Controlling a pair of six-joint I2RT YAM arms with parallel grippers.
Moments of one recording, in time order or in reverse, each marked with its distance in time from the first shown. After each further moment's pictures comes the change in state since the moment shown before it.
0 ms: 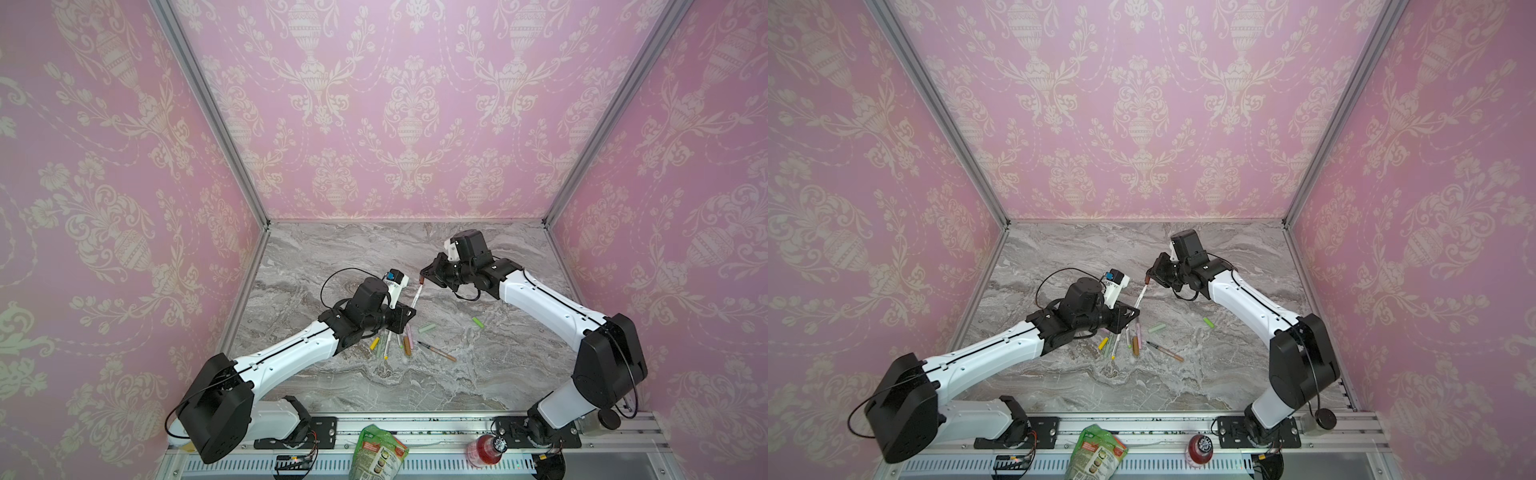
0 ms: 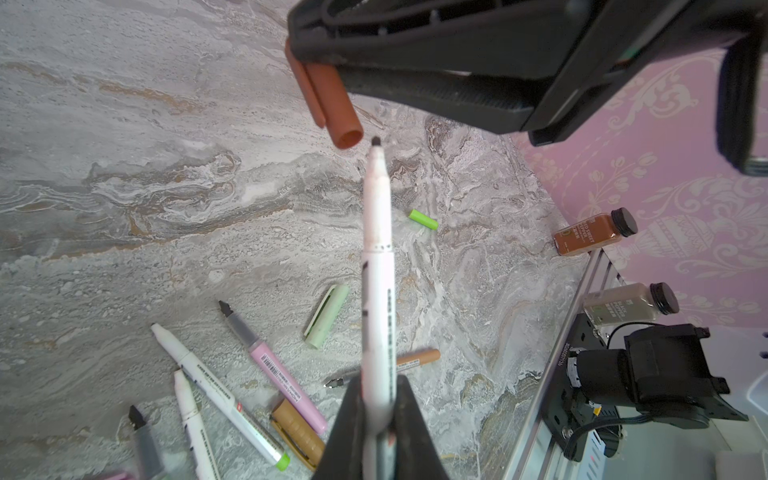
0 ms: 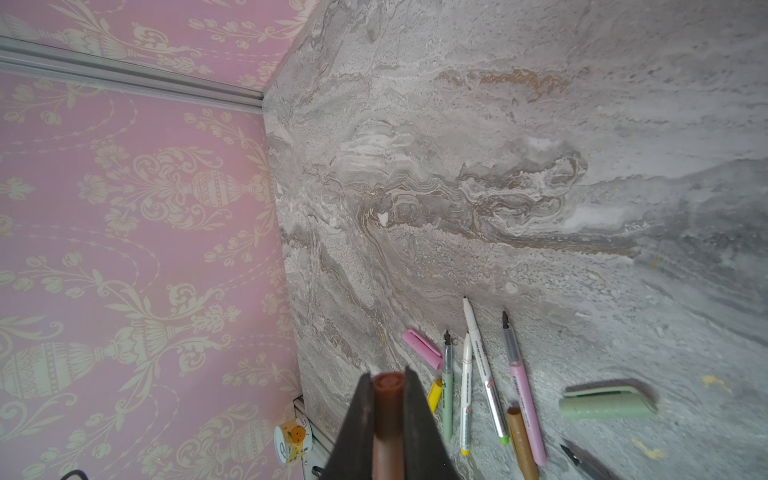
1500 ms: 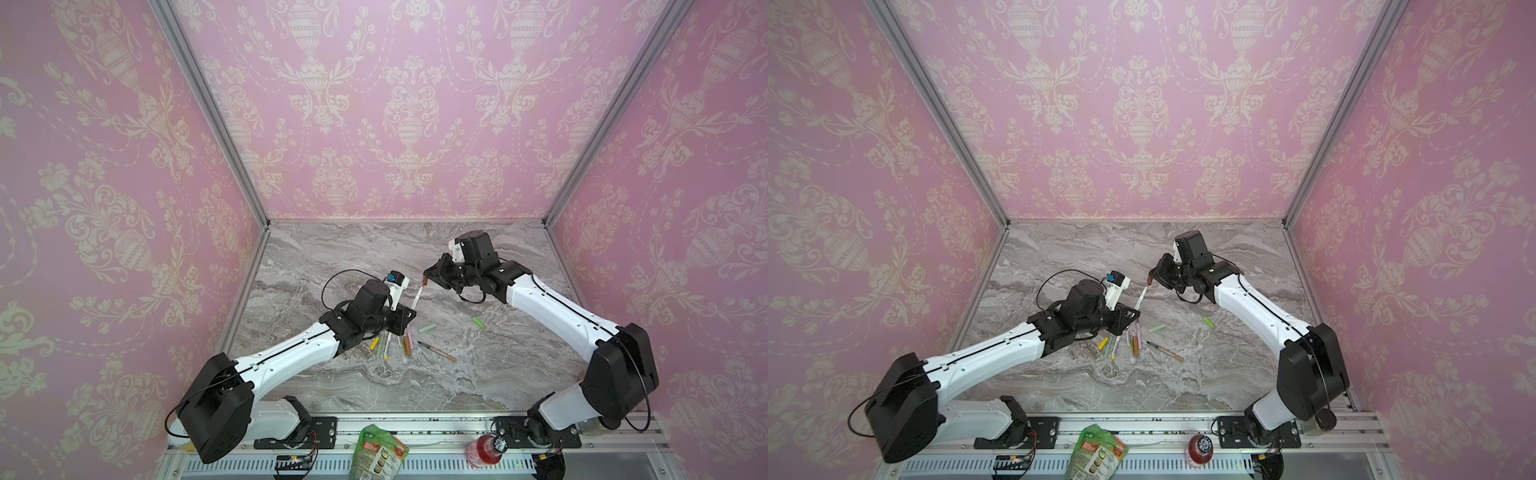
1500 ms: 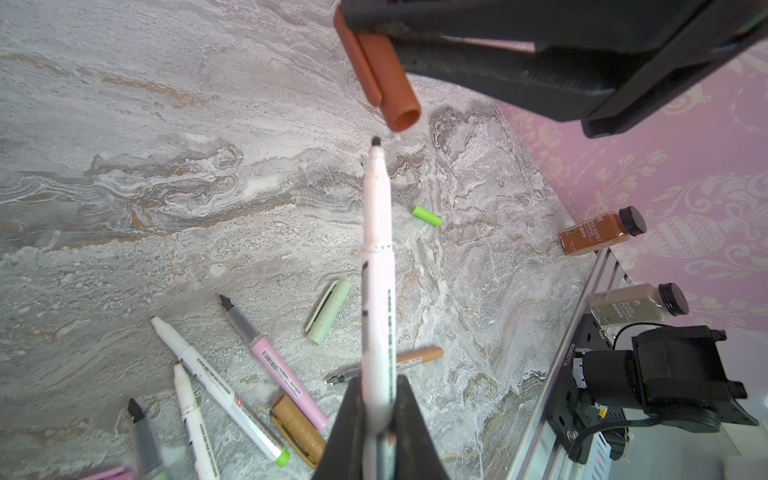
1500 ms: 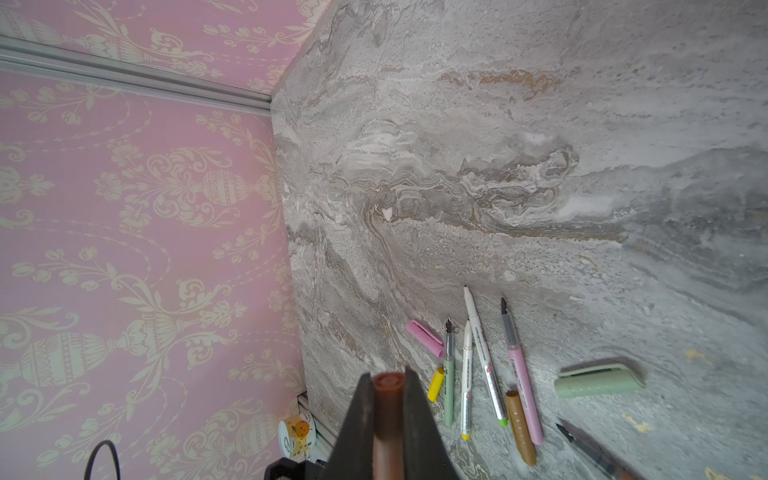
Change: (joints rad) left arm -0.013 0.000 -0.008 0.001 -0.027 -0.011; right arm 0.000 -0.063 -0.028 -0.019 0.007 0.007
